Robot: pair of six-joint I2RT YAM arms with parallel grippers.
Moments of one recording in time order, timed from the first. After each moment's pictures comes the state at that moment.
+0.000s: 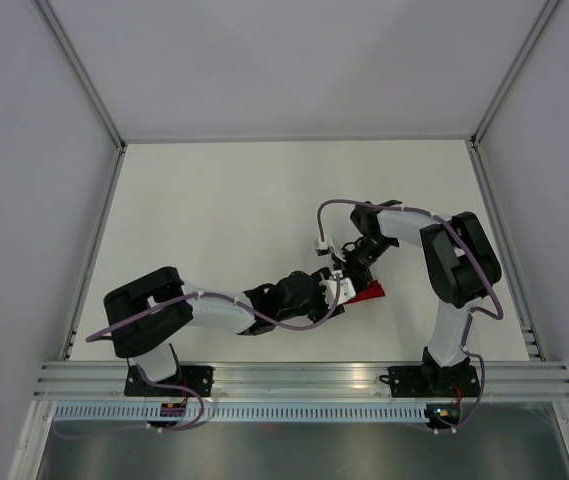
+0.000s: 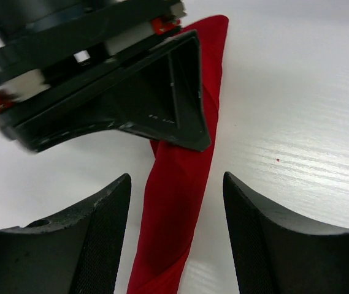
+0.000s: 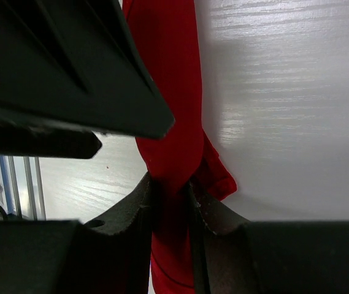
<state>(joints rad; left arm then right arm) -1.14 1.65 0.67 0.55 -0.06 0.26 0.38 1.91 1.14 -0.97 -0.77 -1.11</state>
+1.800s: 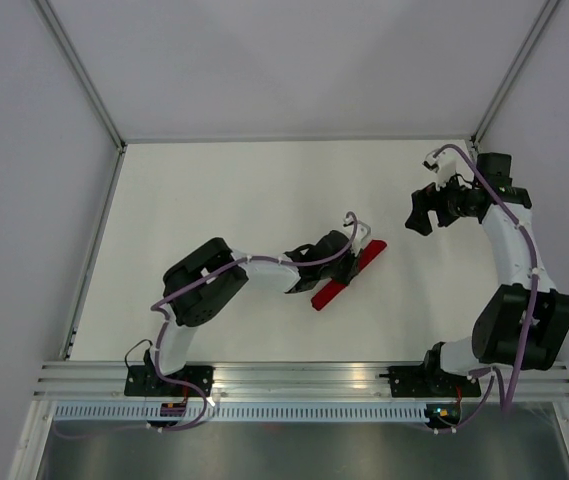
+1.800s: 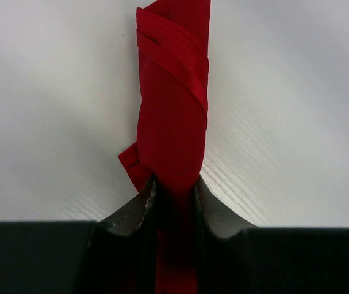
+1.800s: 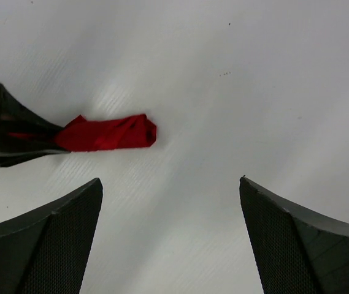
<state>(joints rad) -1.02 2.06 1.19 0.25 -0.05 -0.24 -0.19 1.47 1.25 -0.76 -0.65 -0.61</state>
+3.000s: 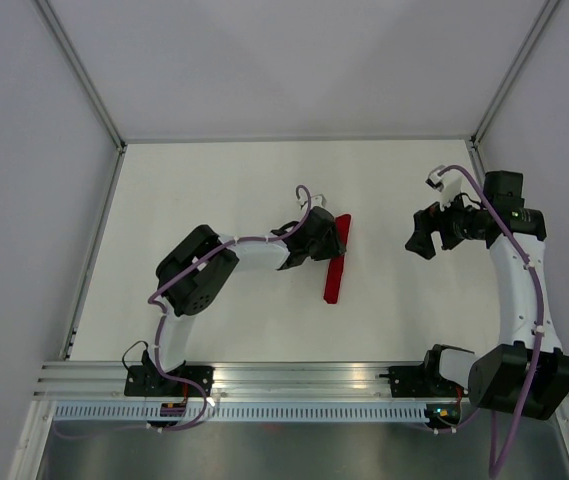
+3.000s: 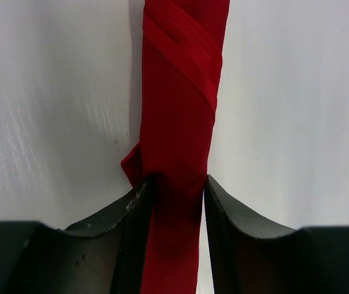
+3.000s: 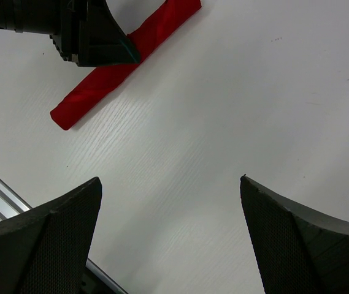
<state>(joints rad) -0.86 2.07 1.27 0.08 -0.09 -0.89 -0.21 1.19 1.18 -1.00 -0.68 -0.61</state>
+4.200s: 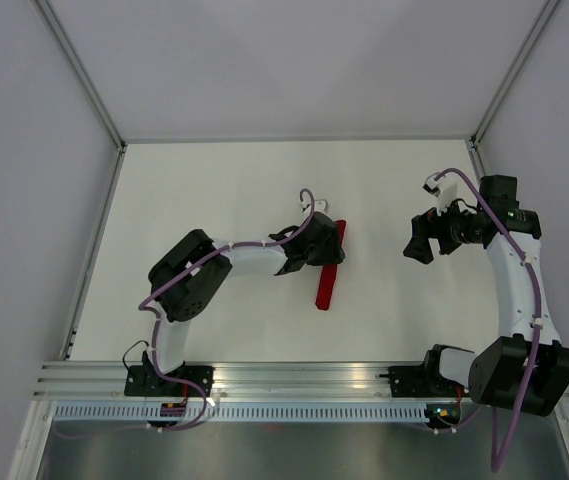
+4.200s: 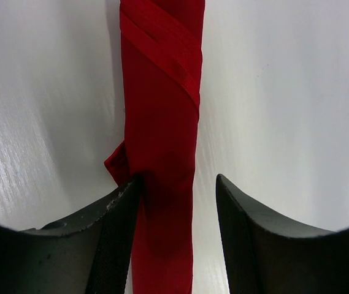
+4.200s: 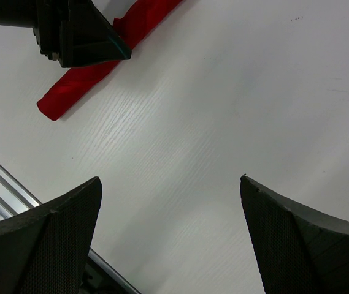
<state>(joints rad) -0.89 2.01 1.22 0.05 -0.14 -0.80 -0.21 1.21 1.13 -1.00 -0.68 -0.61</state>
